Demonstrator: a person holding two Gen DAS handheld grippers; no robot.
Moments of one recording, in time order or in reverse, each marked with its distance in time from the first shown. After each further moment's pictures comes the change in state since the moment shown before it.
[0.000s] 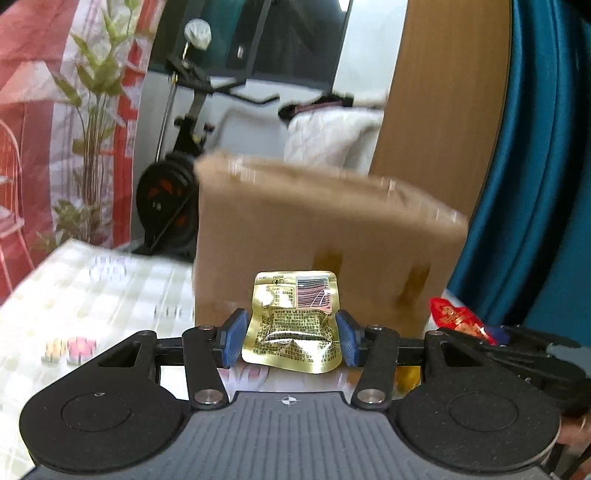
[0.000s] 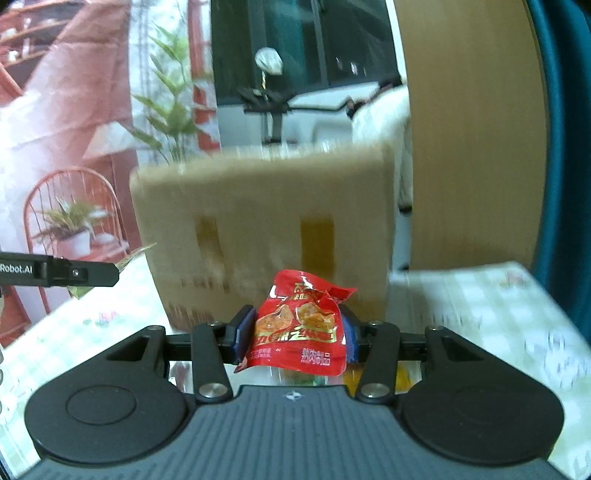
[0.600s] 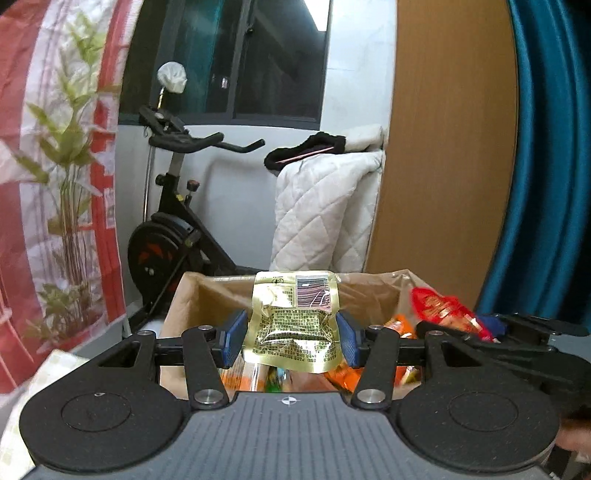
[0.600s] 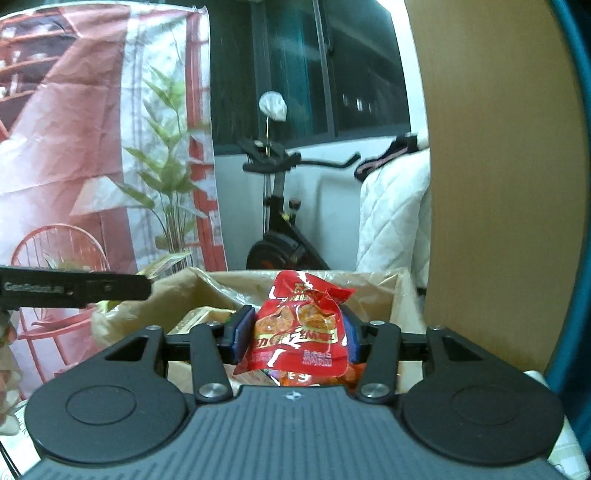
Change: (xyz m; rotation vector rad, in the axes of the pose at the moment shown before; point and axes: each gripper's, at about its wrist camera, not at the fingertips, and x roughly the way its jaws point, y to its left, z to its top) left arm 0.097 -0.027 0.123 0.134 -0.072 0.025; right arm 0.080 -0.008 0.123 -0.013 -0.093 0.006
